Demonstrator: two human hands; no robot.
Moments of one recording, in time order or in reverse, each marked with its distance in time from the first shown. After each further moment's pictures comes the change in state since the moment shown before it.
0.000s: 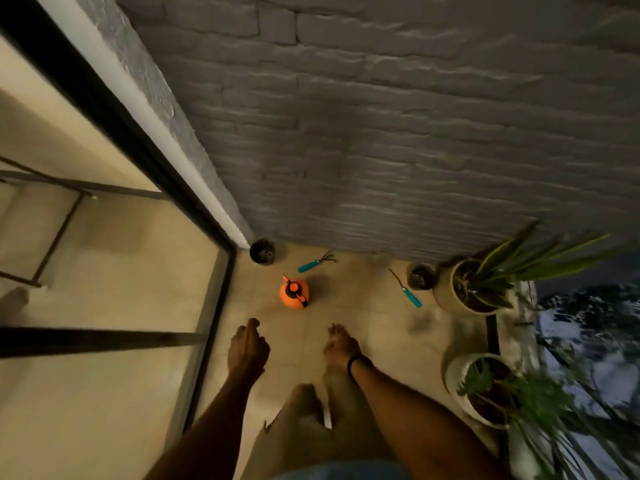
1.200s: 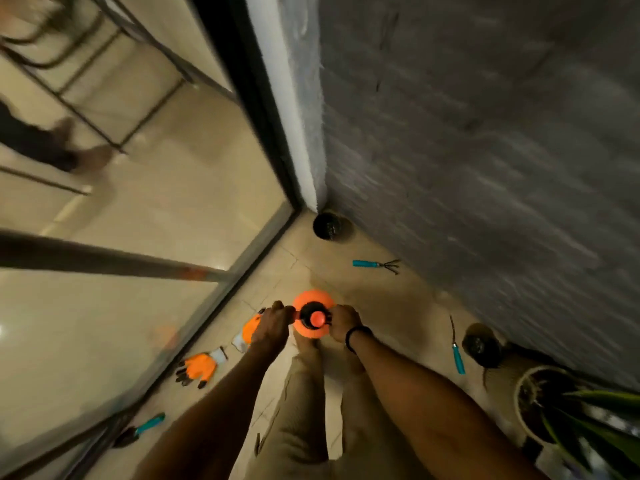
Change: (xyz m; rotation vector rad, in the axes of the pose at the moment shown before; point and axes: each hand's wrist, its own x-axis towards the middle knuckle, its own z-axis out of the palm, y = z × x) left_hand 0.127 -0.037 0.050 -0.130 -0.042 -0.042; right_hand 0.116 -0.159 -0.053 -0.411 -0.279 -0.353
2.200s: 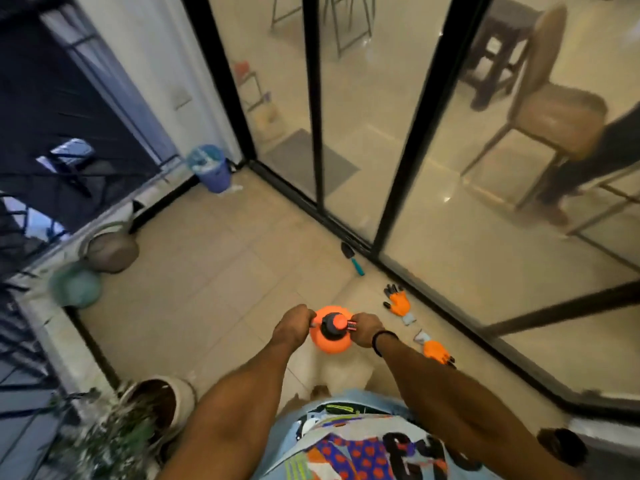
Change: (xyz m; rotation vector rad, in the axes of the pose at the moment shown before) left_hand -0.664 -0.119 0.230 -0.895 0.667 -1.095; right_hand -0.396 -0.160 0.448 -1.481 -0.435 -1.038
